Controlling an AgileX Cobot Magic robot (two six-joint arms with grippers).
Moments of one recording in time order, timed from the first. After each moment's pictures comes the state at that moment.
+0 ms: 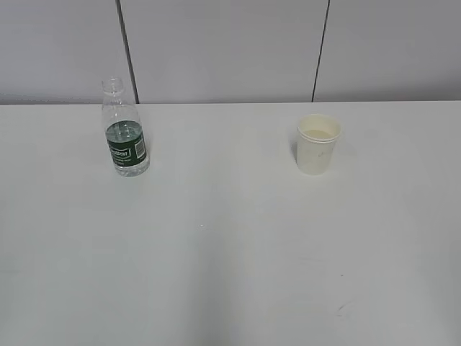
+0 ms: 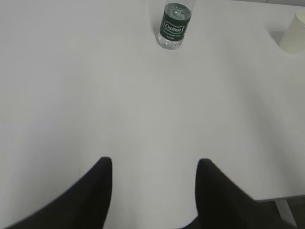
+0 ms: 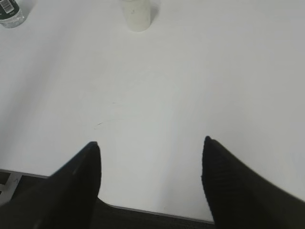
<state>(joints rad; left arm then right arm) -0.28 -0.02 -0.54 0.11 1.18 -0.24 0.24 -0.02 -0.49 -0.08 1.16 0.14</state>
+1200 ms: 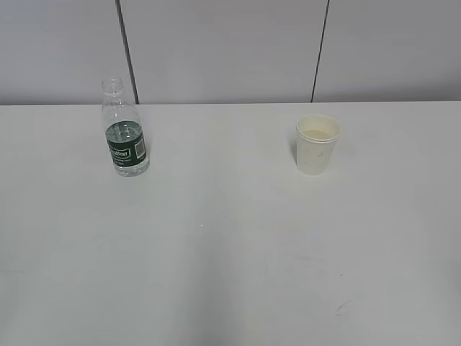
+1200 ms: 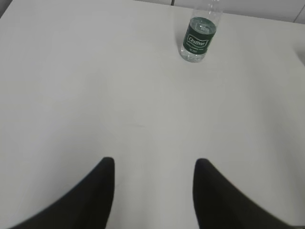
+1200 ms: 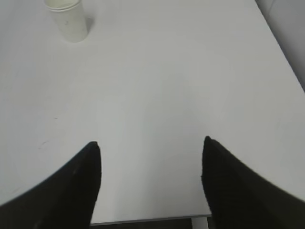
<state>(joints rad) -0.15 -0.02 -0.51 0.10 1.12 -0.23 0.05 -0.02 -0.49 -0.16 1.15 0.14</state>
